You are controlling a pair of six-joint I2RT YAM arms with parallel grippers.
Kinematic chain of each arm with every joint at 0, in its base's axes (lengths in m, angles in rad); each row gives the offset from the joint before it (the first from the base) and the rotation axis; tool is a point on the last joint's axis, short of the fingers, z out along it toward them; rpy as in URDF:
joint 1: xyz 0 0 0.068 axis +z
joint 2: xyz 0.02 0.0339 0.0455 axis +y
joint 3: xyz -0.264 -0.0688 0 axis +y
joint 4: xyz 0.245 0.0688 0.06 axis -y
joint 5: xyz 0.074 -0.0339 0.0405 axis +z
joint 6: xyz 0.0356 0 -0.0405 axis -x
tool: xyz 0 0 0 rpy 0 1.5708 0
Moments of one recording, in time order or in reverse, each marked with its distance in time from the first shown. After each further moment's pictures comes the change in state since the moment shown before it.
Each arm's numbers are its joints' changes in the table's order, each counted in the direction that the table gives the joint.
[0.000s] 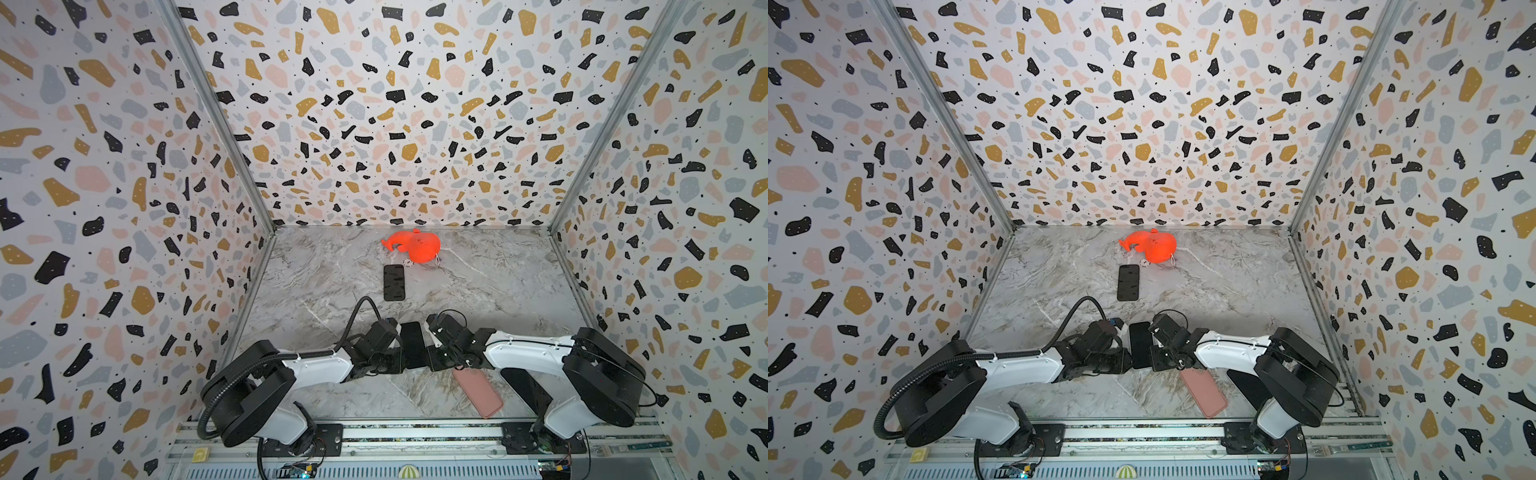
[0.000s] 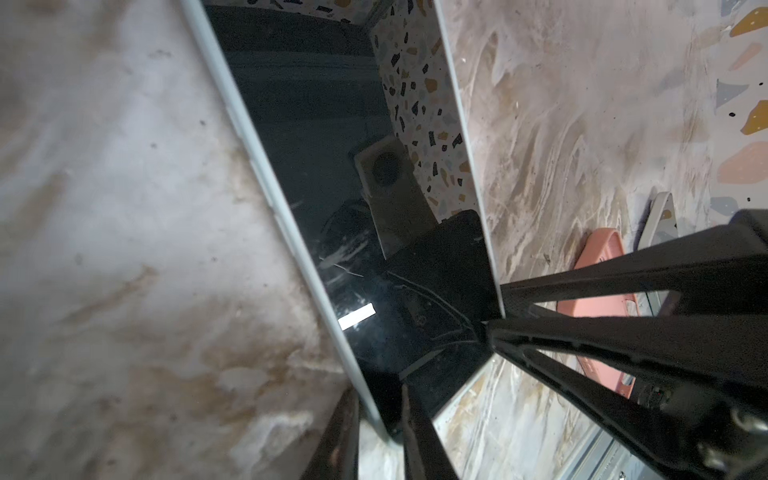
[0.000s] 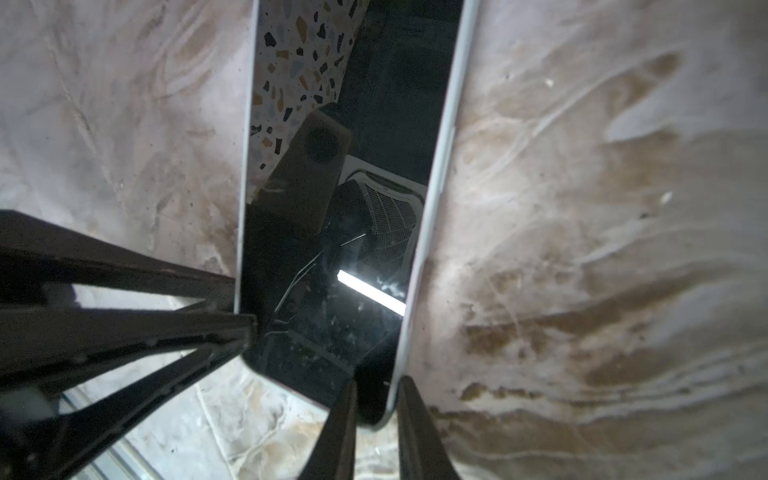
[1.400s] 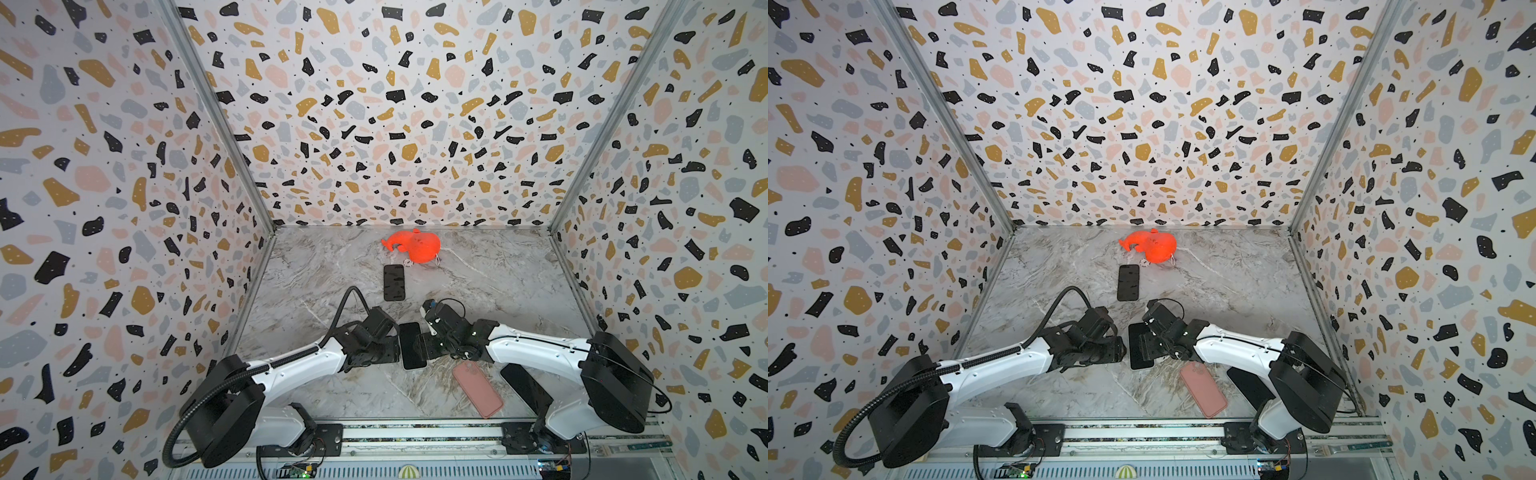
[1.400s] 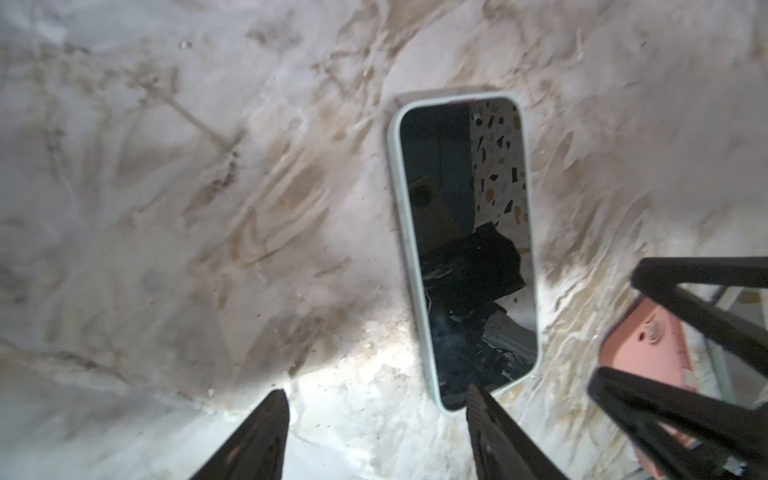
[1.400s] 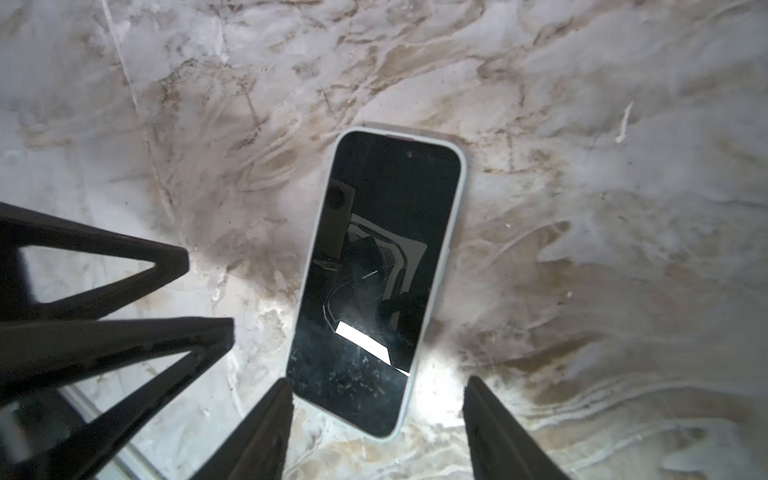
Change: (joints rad) left arm 0.030 -0.129 -0.195 -0.430 0.211 0.043; right arm 0.001 -0.052 -0.130 -0.109 -0.157 0.058
